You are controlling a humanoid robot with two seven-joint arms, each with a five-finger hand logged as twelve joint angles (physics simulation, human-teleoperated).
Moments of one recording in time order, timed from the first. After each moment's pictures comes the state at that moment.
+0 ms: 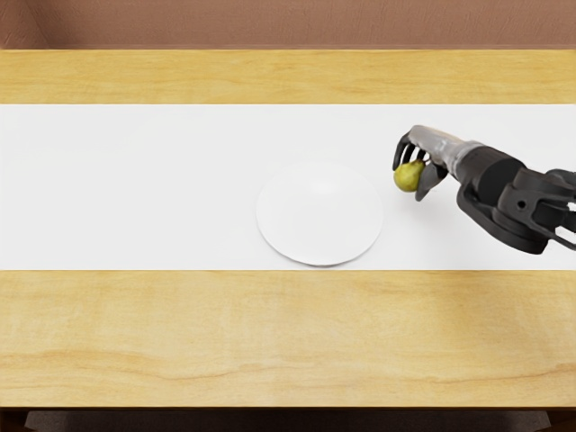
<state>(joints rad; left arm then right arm) -0.07 0.00 -0.08 -0.15 -0.06 -0.02 0.18 1.06 -0.61 0.22 1.46 -1.20 -0.11 -0.61</state>
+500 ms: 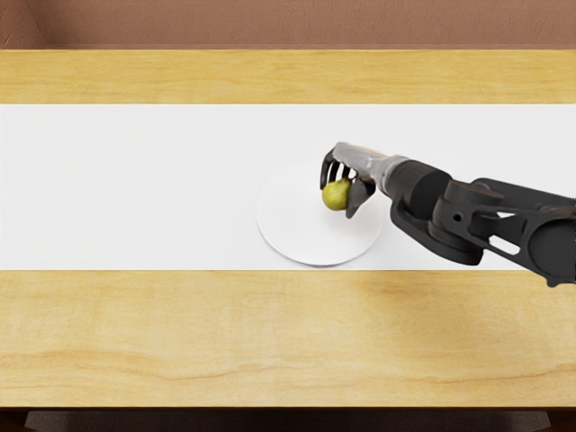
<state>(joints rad) -0.07 0.00 -0.08 -0.15 -0.06 -0.02 0.18 1.07 -0.44 0.23 1.48 -1.20 -0.08 -0.61</state>
